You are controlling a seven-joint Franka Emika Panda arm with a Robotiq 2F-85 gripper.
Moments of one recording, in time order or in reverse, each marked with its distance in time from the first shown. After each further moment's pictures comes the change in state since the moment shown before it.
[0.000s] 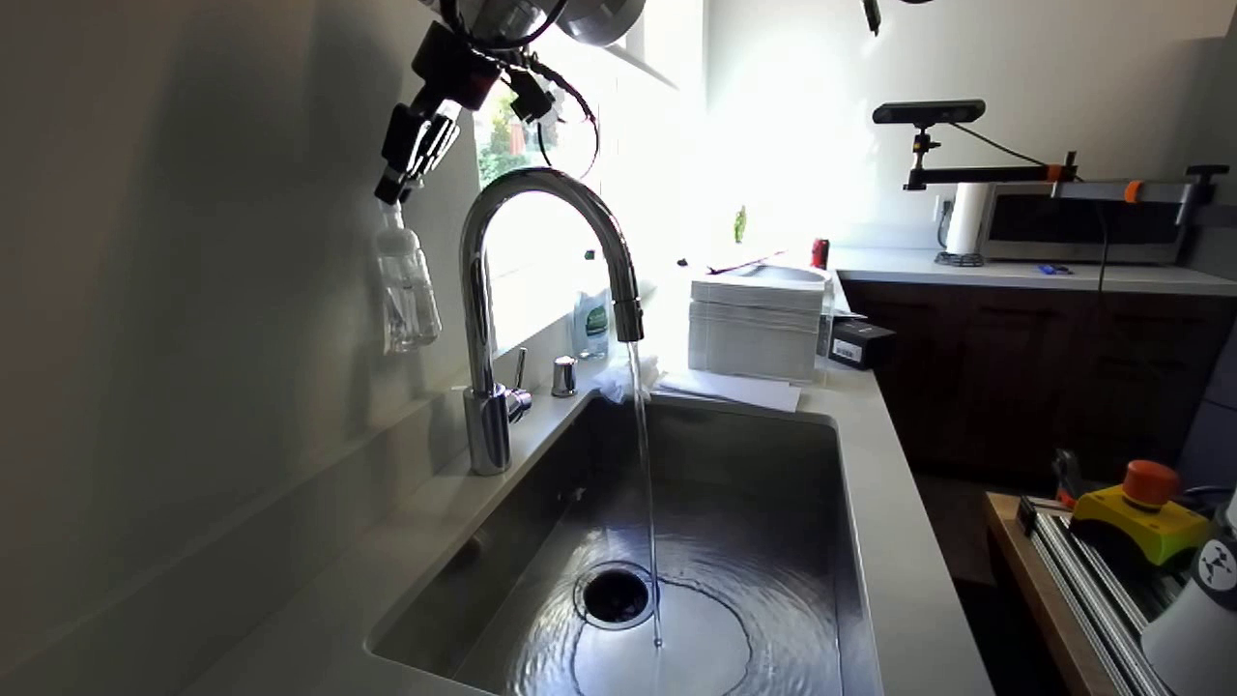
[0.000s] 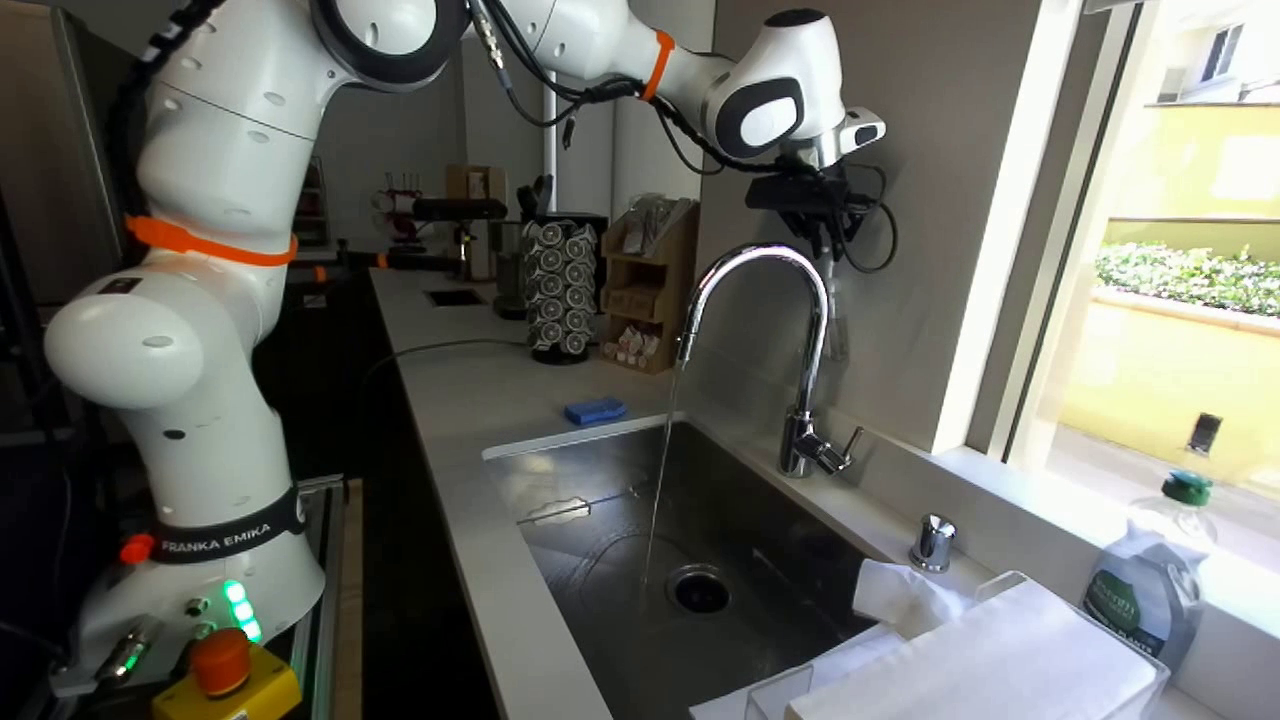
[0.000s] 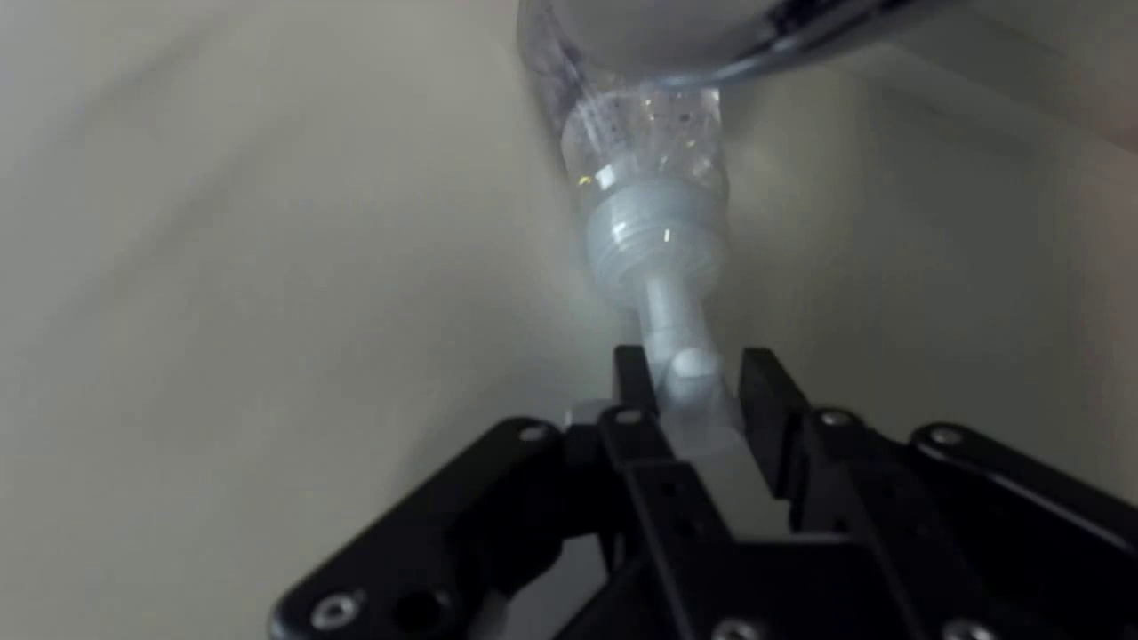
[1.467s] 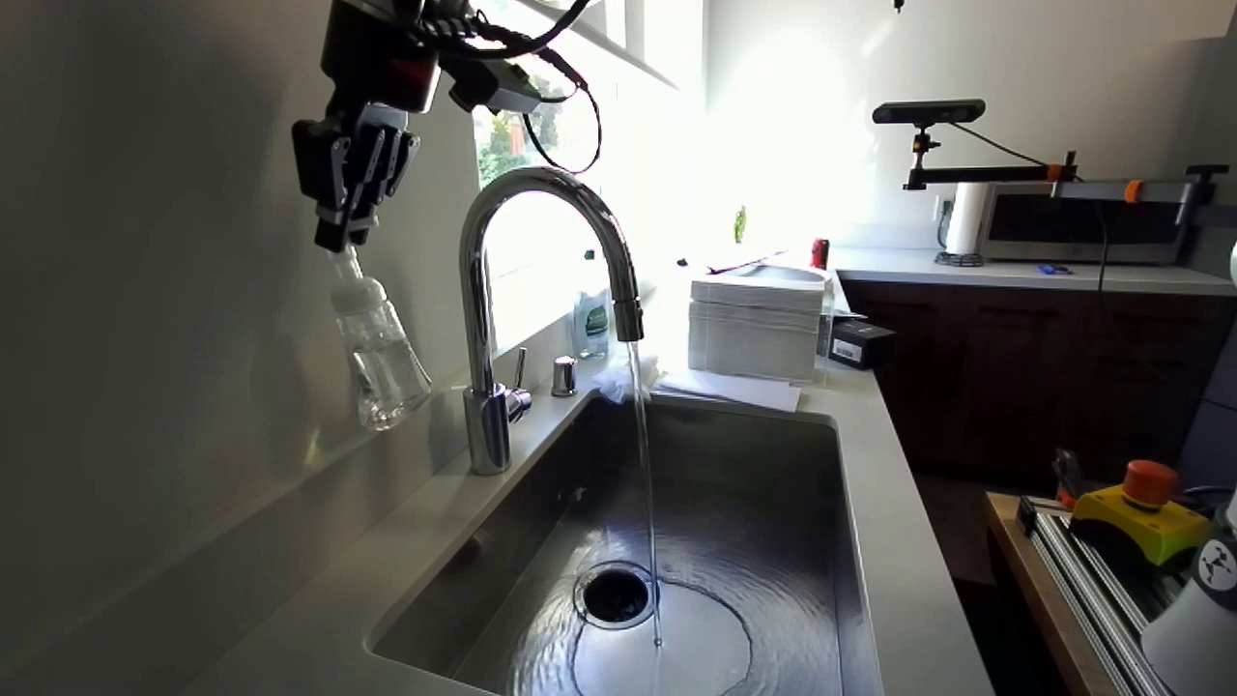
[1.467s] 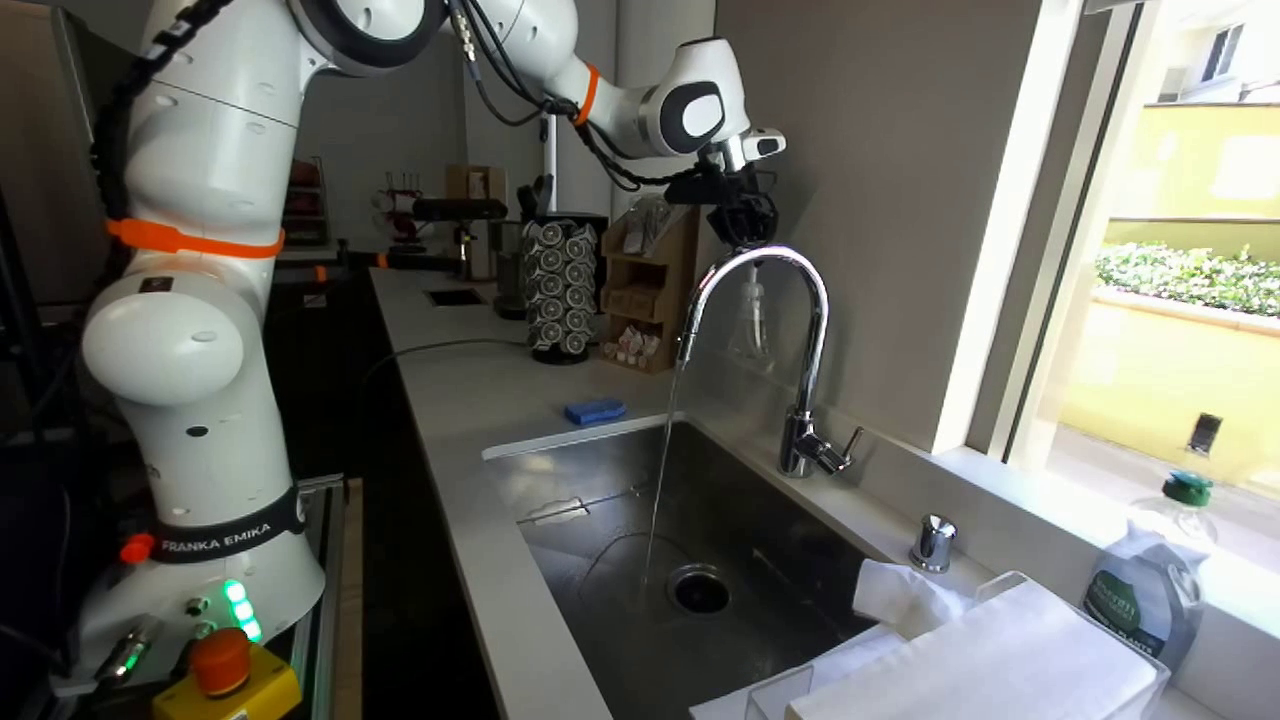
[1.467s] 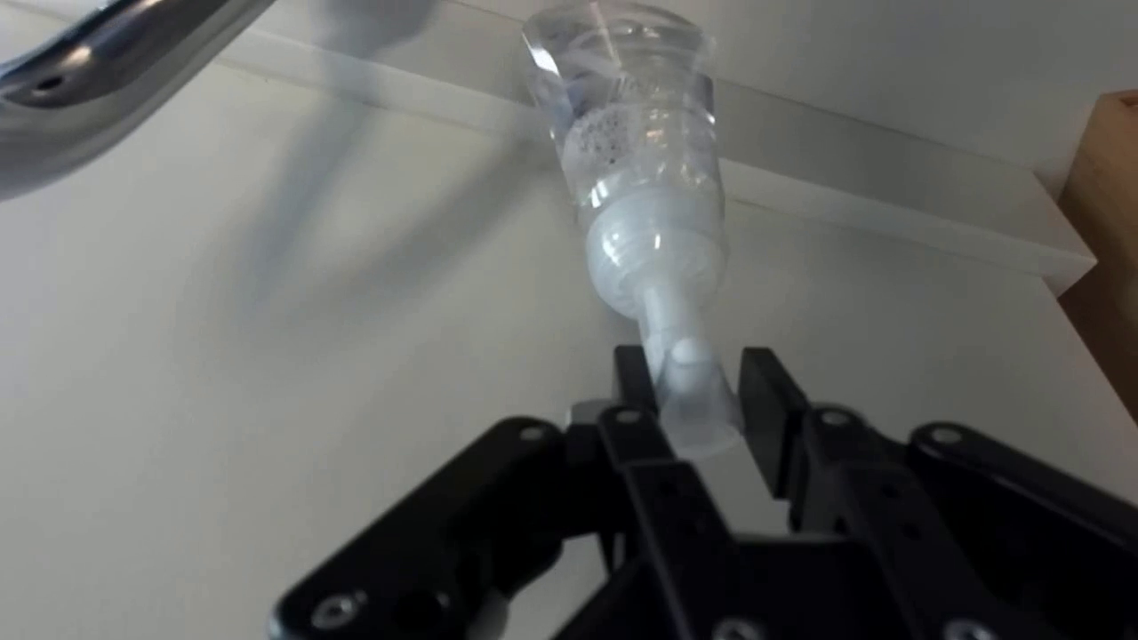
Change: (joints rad) arm 0.221 -0.086 -0.013 -0.135 -0.358 -0.040 0.543
